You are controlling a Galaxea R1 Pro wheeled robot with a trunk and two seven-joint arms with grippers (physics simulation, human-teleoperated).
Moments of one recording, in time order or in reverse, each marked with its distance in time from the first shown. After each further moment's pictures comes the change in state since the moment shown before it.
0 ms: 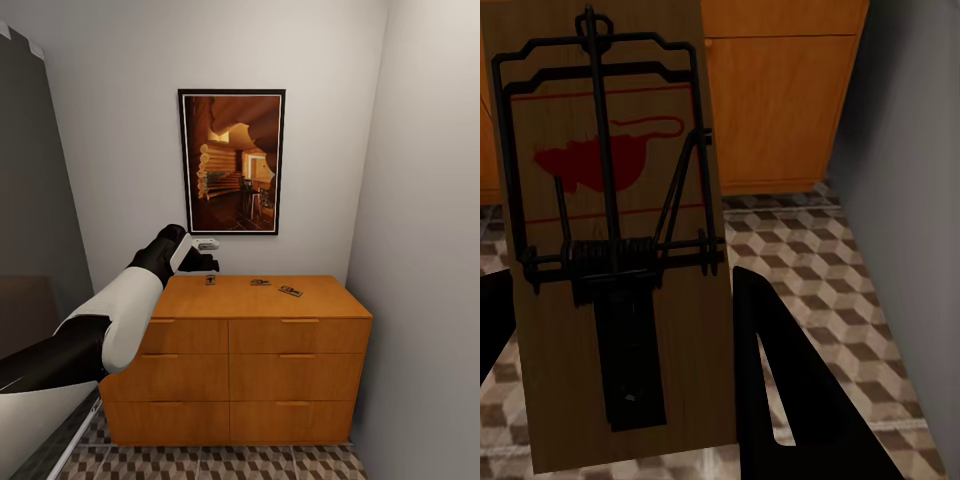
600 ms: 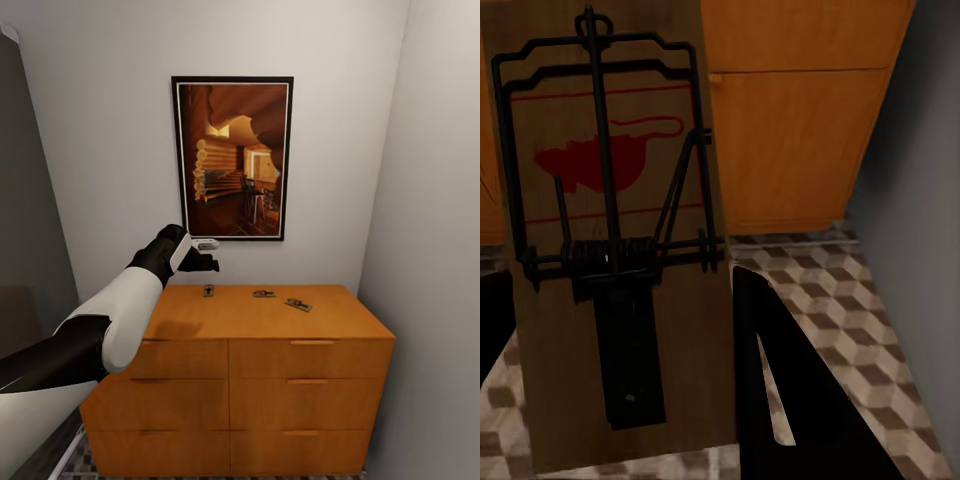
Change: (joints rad) left arm 0.000 0.000 0.004 0.000 0.000 0.000 0.000; right arm 0.000 0.000 0.001 0.002 0.000 0.000 0.000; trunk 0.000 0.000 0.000
